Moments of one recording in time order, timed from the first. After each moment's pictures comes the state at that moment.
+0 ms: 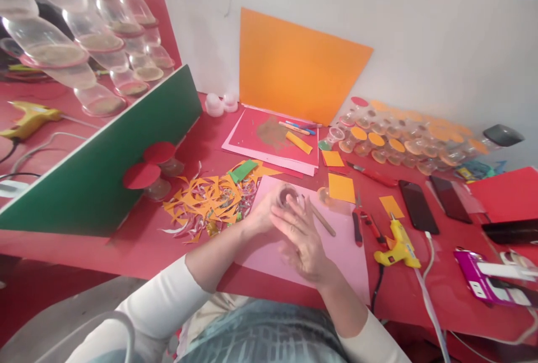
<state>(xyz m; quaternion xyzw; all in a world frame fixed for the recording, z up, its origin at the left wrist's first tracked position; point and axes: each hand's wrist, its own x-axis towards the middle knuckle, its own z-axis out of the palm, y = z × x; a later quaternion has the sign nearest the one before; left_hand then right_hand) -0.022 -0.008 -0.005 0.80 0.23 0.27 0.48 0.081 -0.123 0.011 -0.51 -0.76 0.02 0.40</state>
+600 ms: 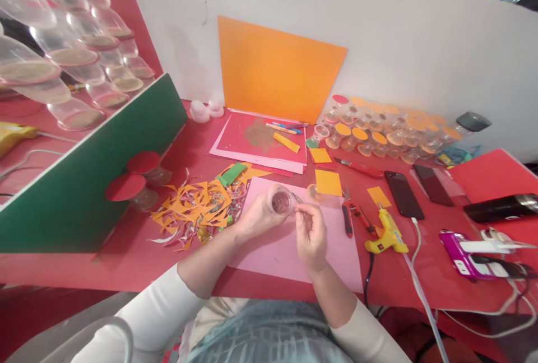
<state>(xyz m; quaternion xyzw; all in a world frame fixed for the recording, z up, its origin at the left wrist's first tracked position) -0.018 -0.015 0.017 0.76 0.27 0.29 0.52 0.082 -0.125 -0.012 -0.65 -0.46 0.05 0.61</state>
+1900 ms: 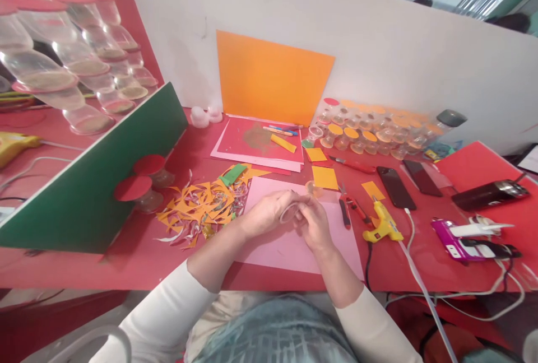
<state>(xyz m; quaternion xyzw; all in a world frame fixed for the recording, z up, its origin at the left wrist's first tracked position) -0.021 -0.009 0.003 0.90 0.08 0.23 0.35 0.088 -0.113 0.000 -0.50 -0.24 0.42 0.72</state>
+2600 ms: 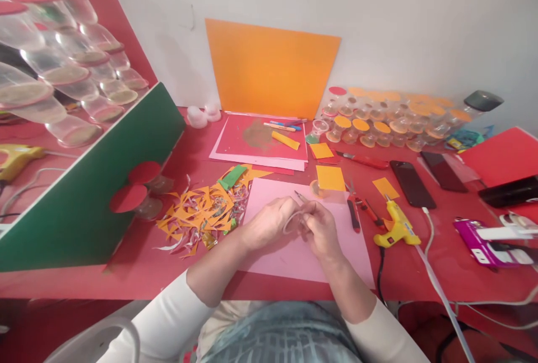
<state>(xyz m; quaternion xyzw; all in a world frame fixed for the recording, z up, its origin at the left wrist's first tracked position) -0.024 -0.021 0.012 0.89 0.10 0.20 0.39 0.089 -0.117 0.002 -0.53 -0.21 0.42 0.71</state>
